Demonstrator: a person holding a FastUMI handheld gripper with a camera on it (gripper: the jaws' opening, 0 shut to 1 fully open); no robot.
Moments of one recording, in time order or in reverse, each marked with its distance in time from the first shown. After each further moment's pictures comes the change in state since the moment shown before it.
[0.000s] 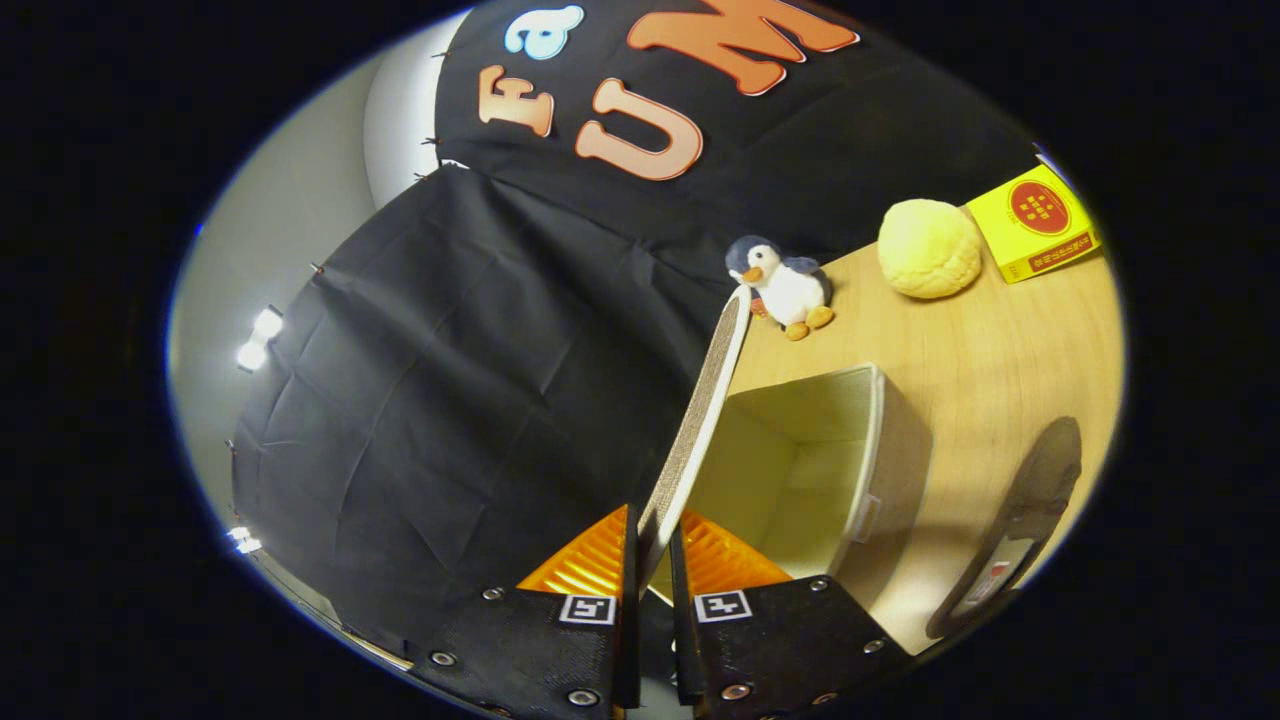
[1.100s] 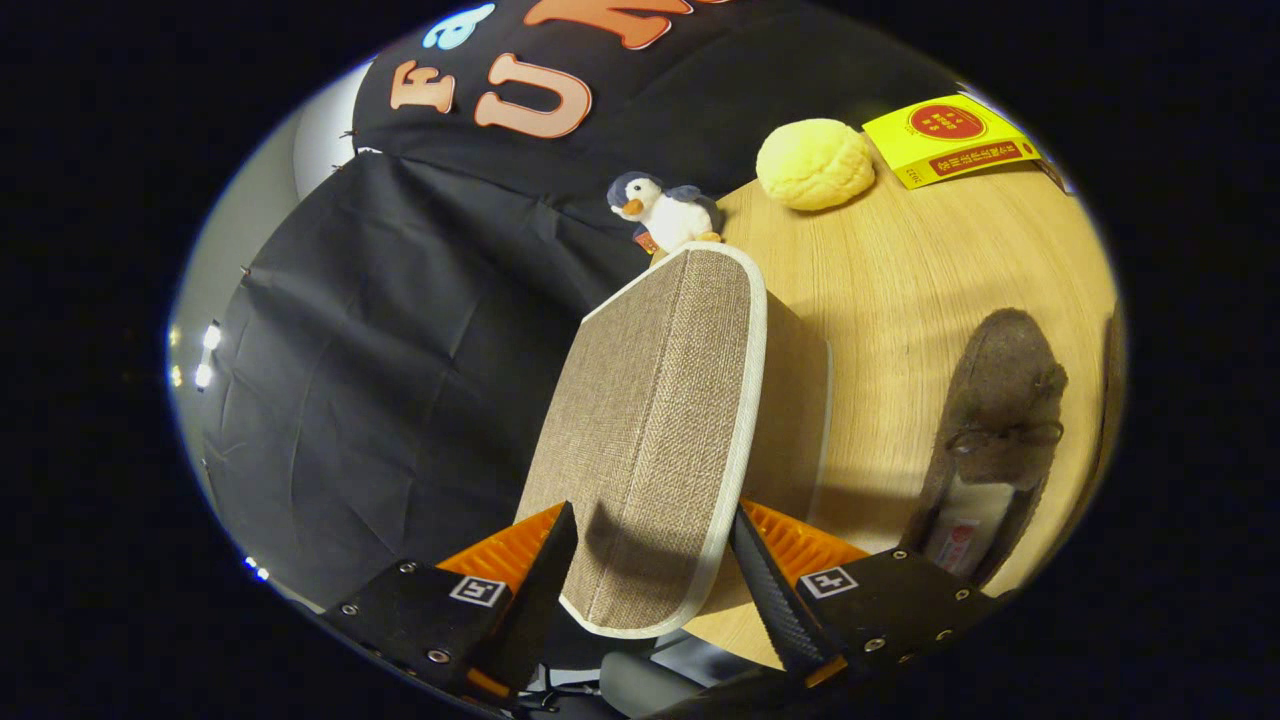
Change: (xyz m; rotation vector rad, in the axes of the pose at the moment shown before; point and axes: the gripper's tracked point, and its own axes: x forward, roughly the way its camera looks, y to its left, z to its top) arm -0.007 -0.123 -0.077 0.119 0.109 -0.201
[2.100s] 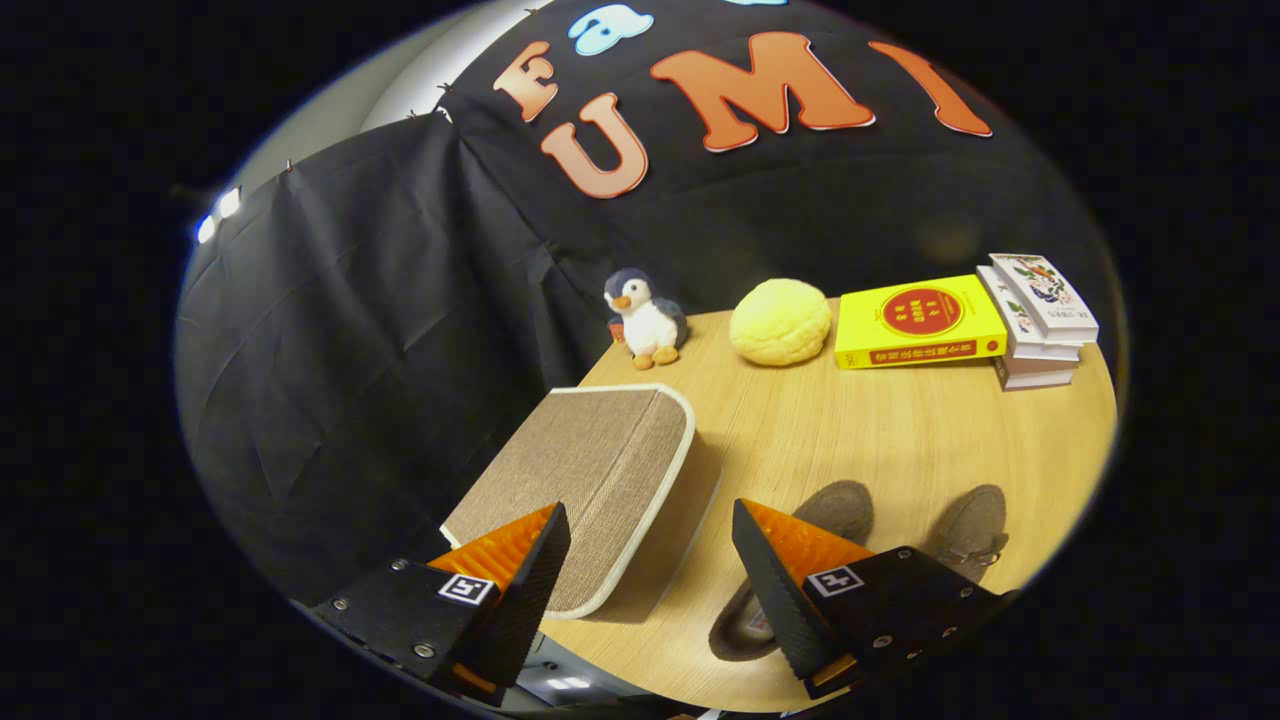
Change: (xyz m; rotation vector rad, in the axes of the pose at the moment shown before) arm -0.078 -0.012 0.047 -0.374 -0.193 -0.245
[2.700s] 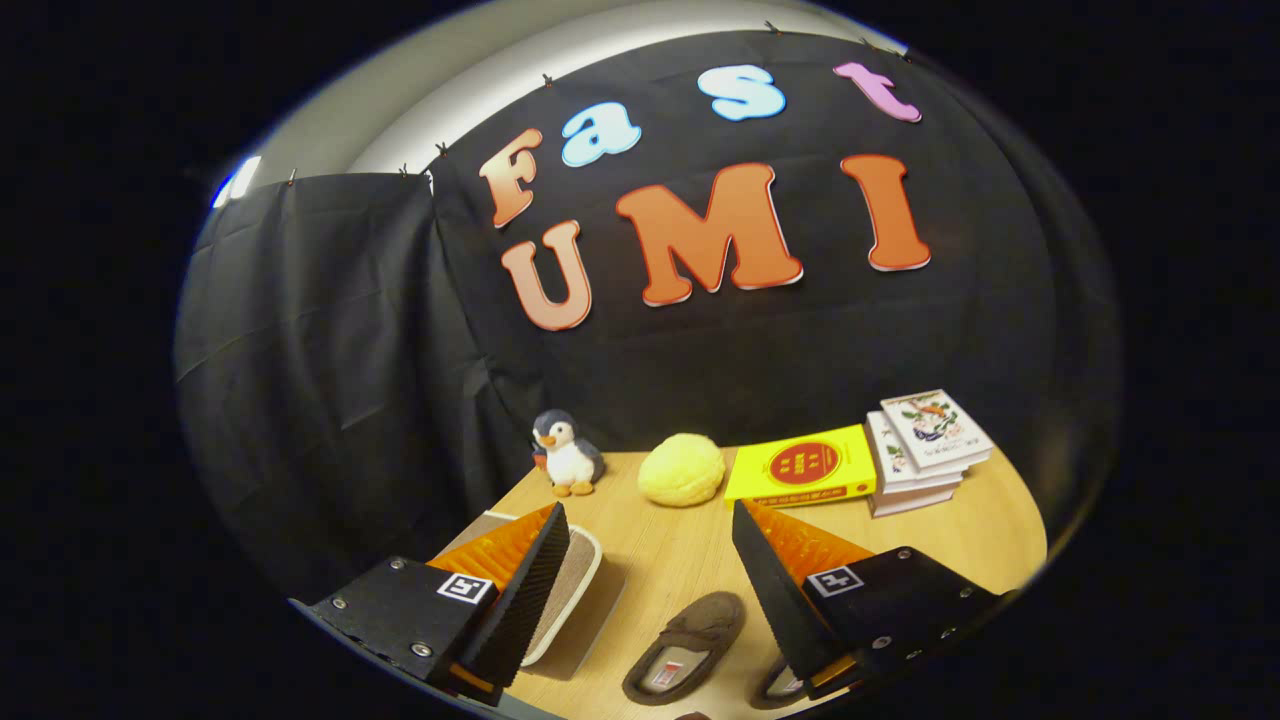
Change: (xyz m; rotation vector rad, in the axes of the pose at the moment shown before) arm -0.082 -0.044 0.108 -0.069 -0.367 -0.249
